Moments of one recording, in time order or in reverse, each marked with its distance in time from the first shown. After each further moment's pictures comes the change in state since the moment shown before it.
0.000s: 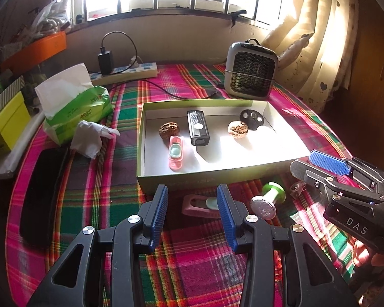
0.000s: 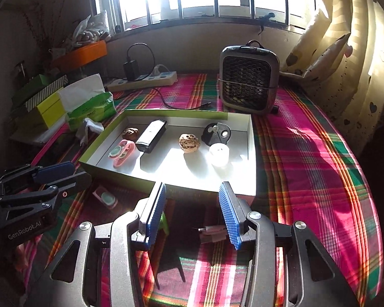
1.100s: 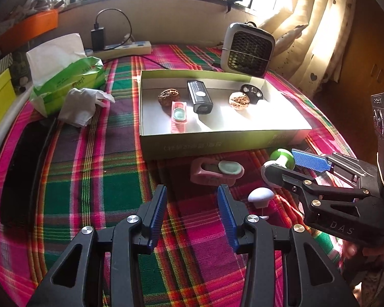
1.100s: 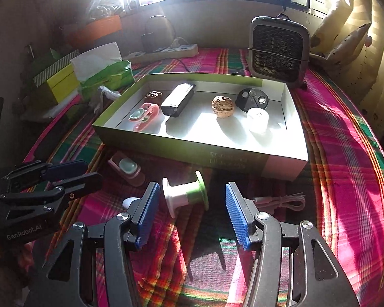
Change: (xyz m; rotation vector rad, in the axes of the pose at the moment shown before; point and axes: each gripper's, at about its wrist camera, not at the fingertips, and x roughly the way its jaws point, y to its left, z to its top) left arm 0.019 0.022 -0.027 0.001 0.065 -0.103; right arm 0.032 0.026 -0.021 -0.035 0.114 0.059
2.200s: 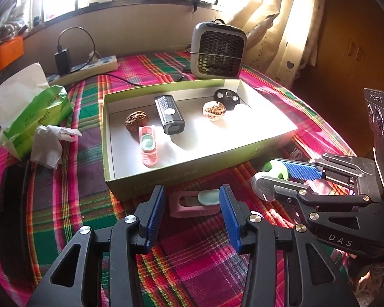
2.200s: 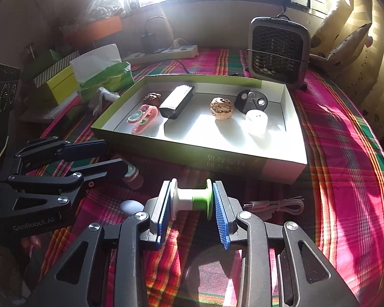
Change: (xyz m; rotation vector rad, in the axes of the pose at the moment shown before) left arm 0.016 -0.013 0.025 0.144 -0.004 -0.107; right arm -0.003 -0.002 0.000 0.003 -0.011 0.010
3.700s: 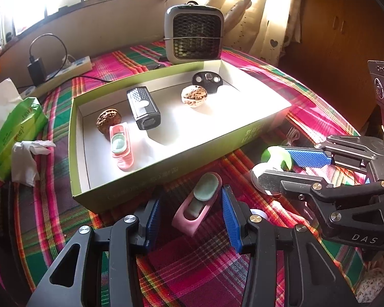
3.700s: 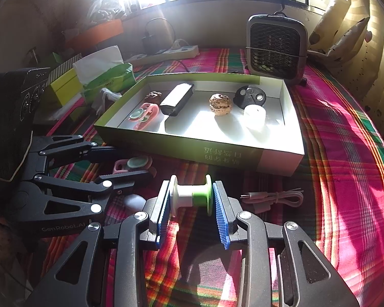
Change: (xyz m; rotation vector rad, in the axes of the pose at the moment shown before) left arm 0.024 -0.015 0.001 0.142 0.054 -0.012; right arm -0.004 -0.006 -0.005 0.011 -0.005 0.029
